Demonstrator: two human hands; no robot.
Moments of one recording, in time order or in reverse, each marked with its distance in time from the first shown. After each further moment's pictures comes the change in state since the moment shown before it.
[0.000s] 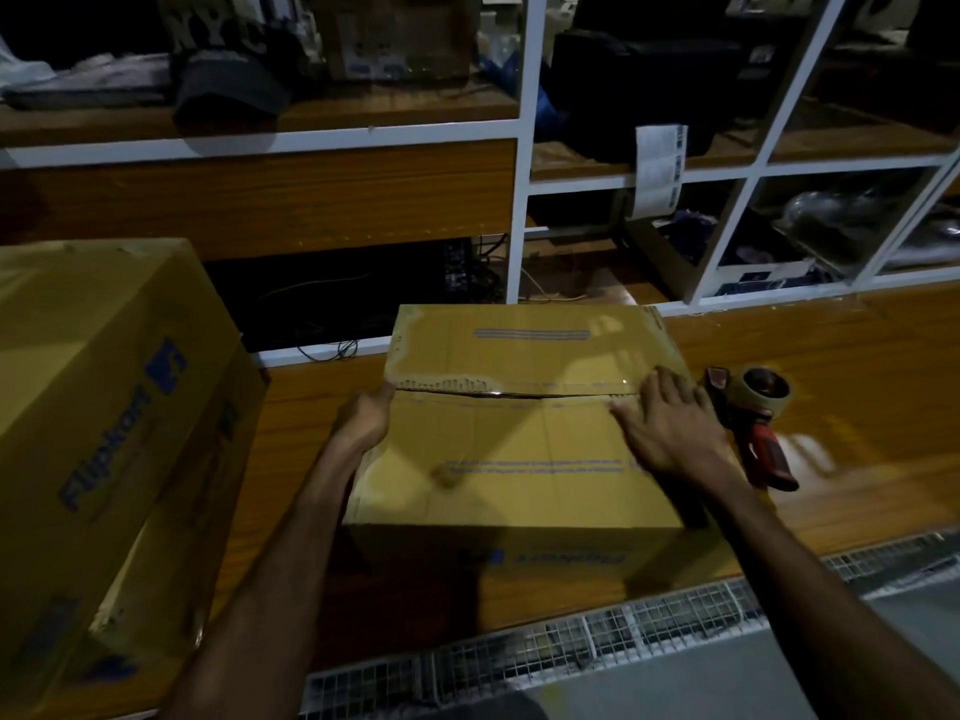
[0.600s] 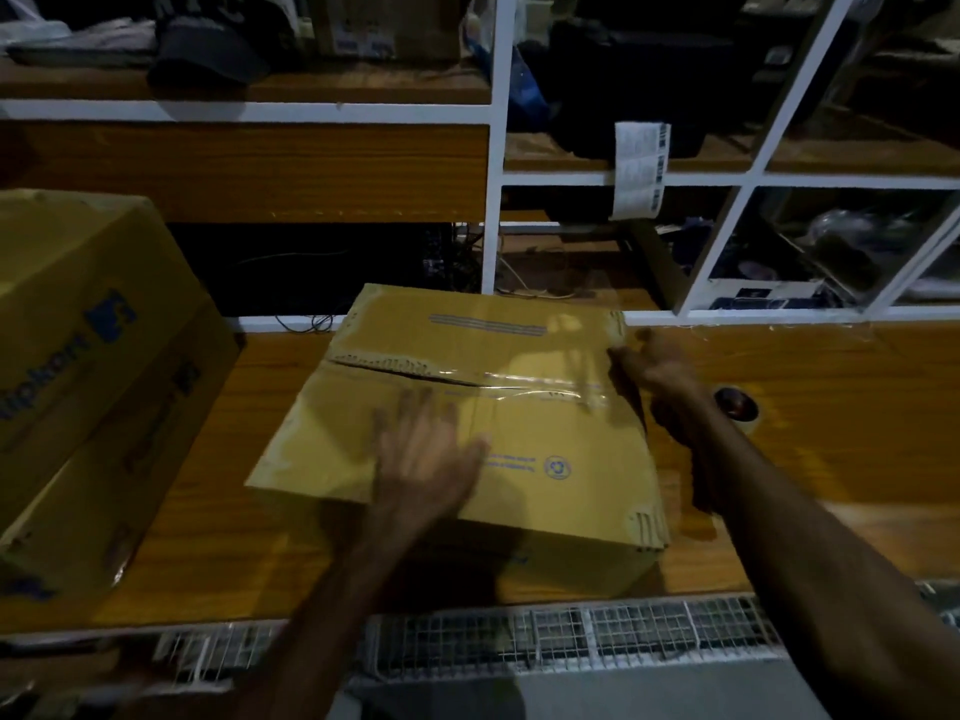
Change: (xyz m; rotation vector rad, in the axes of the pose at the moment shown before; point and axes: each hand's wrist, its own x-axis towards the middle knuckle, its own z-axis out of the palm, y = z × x) left_hand -0.189 0.123 0.119 0.726 0.128 0.325; right_hand 0.106 0.070 -0.043 0.596 -0.045 0.053
